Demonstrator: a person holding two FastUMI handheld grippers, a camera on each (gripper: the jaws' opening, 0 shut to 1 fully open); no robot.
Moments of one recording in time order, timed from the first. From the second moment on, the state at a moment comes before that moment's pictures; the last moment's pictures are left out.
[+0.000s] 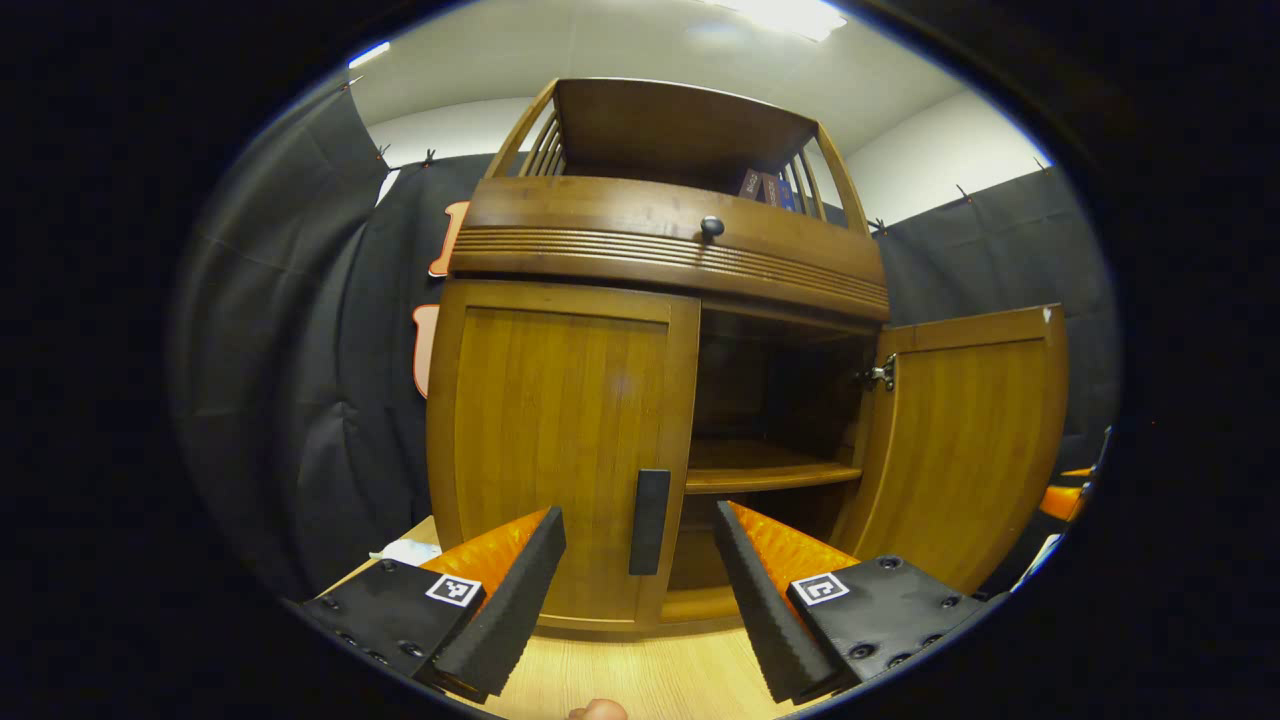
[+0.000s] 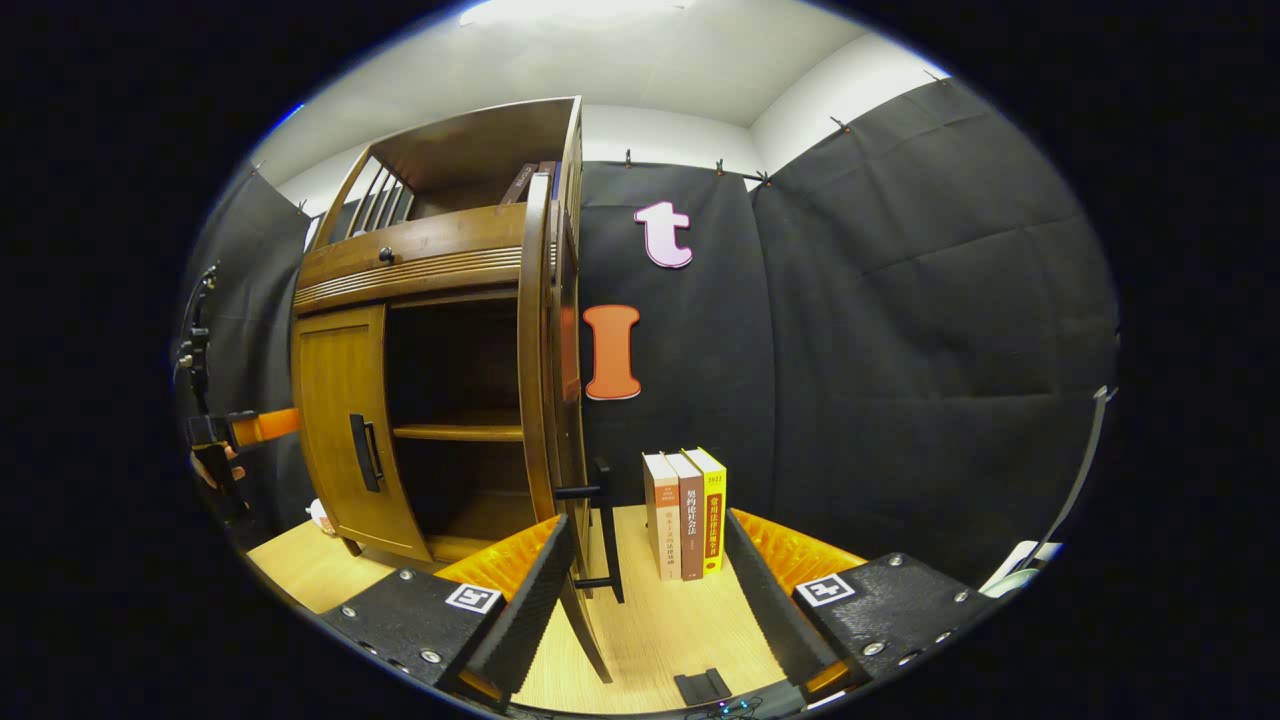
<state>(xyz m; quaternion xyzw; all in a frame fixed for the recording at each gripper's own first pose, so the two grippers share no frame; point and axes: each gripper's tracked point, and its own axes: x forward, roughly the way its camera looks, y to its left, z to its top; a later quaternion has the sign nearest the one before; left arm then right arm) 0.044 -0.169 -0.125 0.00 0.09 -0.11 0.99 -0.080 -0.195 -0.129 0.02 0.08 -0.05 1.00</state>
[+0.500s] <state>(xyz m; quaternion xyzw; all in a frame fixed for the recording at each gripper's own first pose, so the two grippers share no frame) 0.123 -0.190 -0.209 0.02 0.11 -0.11 0.99 -0.089 -0.206 -0.112 0.03 0.06 -0.08 0.99</state>
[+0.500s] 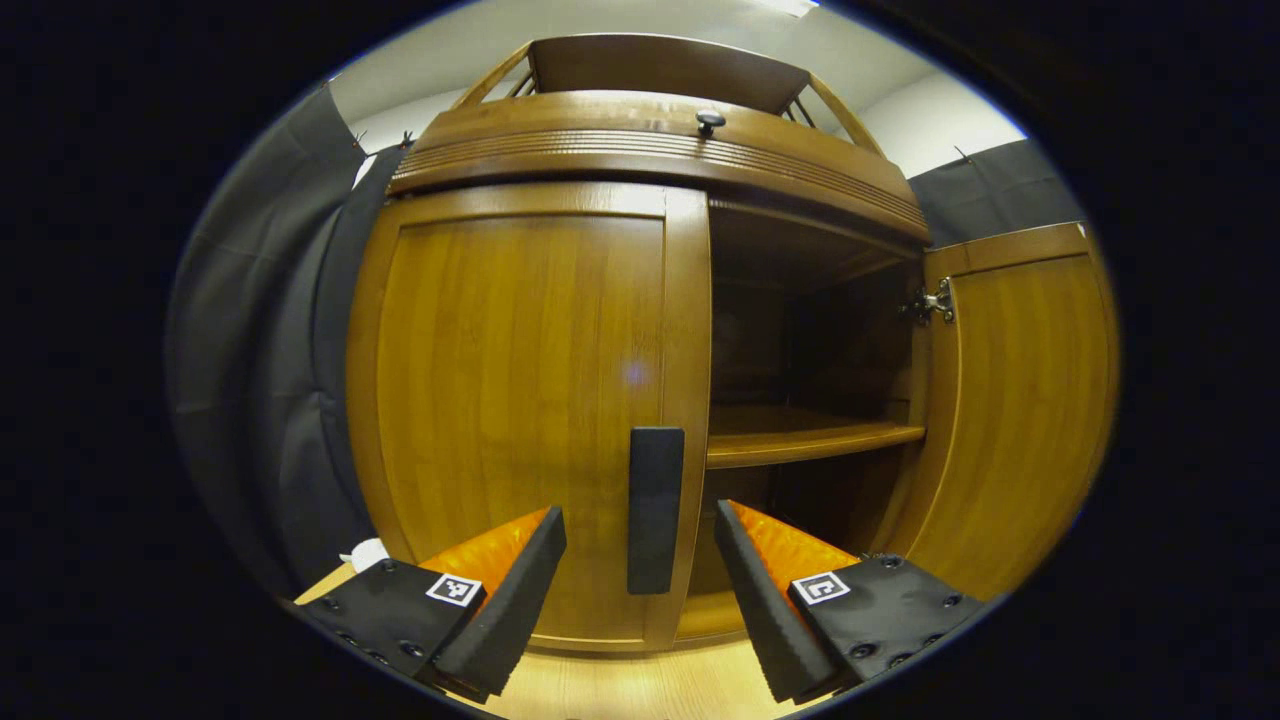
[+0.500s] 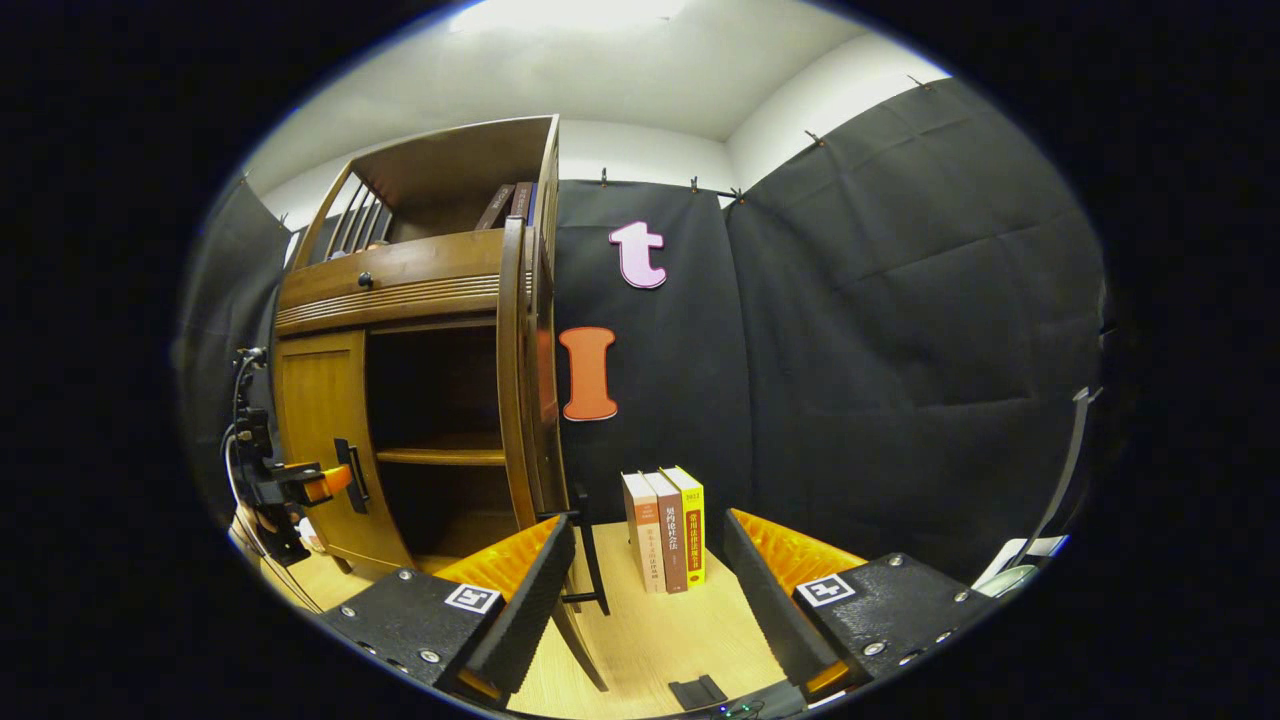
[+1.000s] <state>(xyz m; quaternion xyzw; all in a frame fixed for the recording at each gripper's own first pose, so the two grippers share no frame) 0.156 -0.198 -0.233 0.03 0.12 -0.10 0.99 -0.092 -0.204 -0.113 0.04 0.06 -0.09 0.99</state>
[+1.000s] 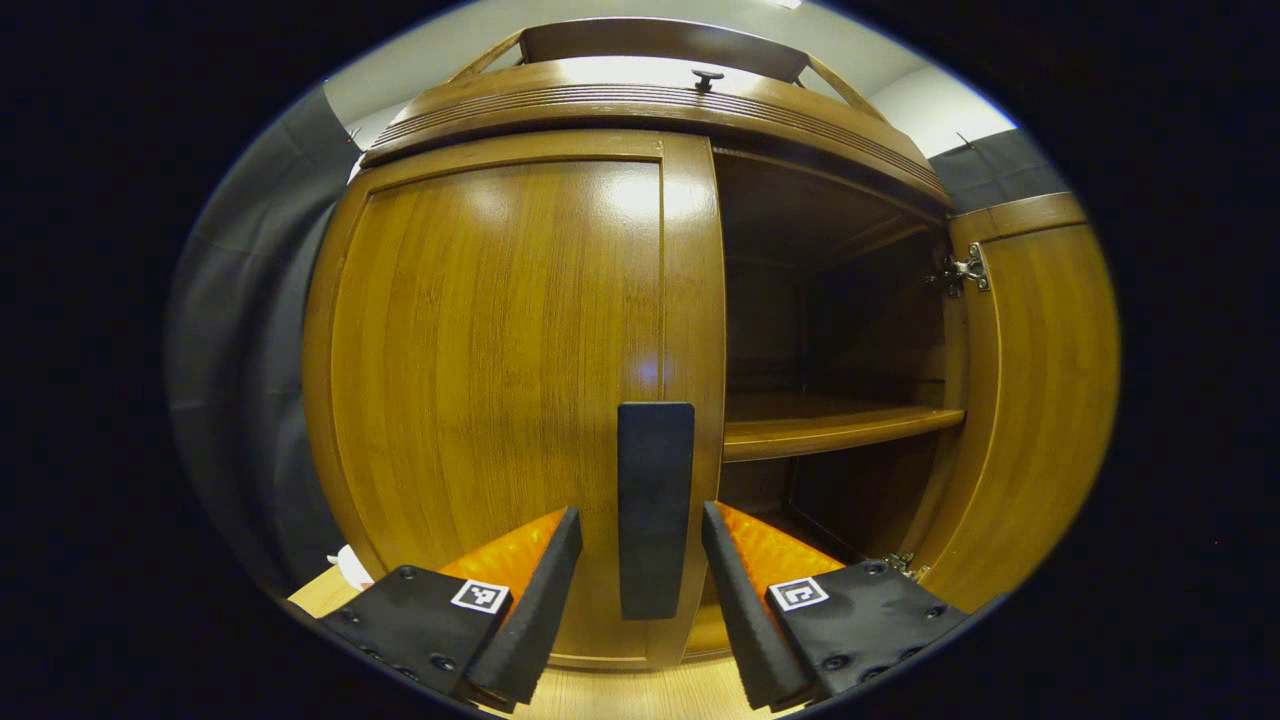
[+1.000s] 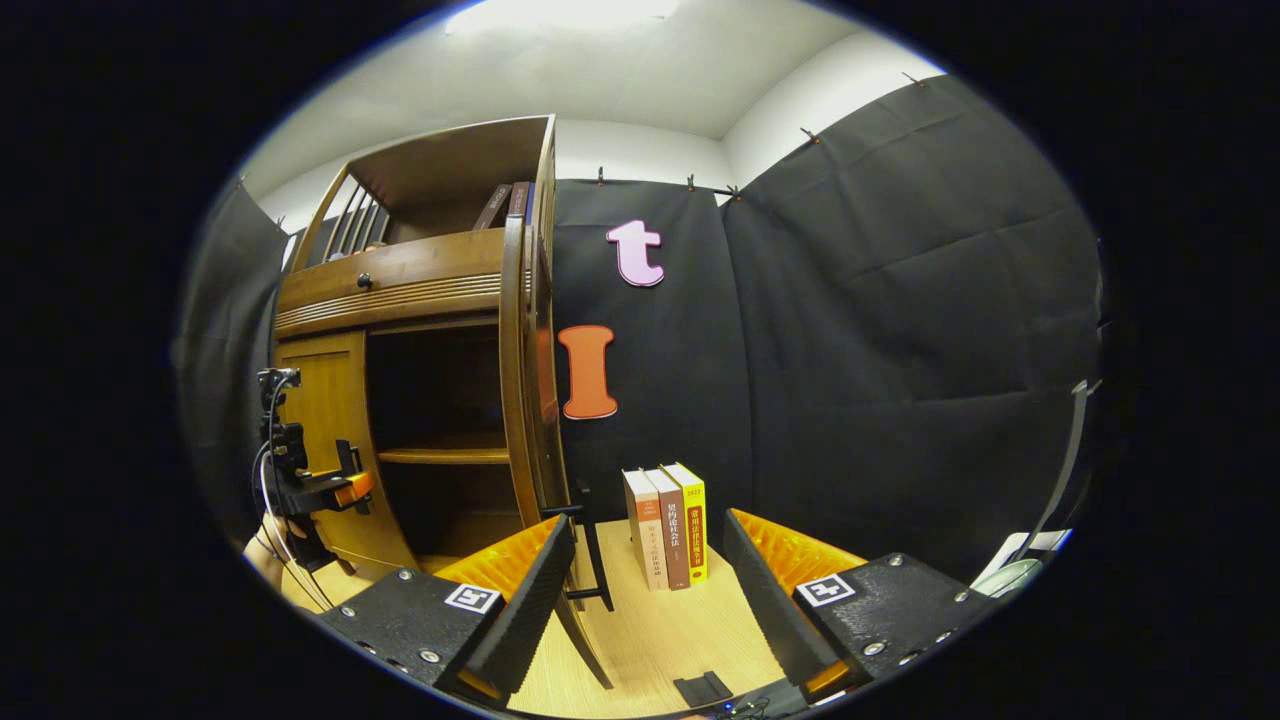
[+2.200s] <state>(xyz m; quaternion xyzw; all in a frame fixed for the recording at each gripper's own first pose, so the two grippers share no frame) 0.069 -0.167 -0.212 0.00 0.15 -0.17 0.98 -0.104 -0.143 -0.075 0.02 0.04 -0.06 1.00</state>
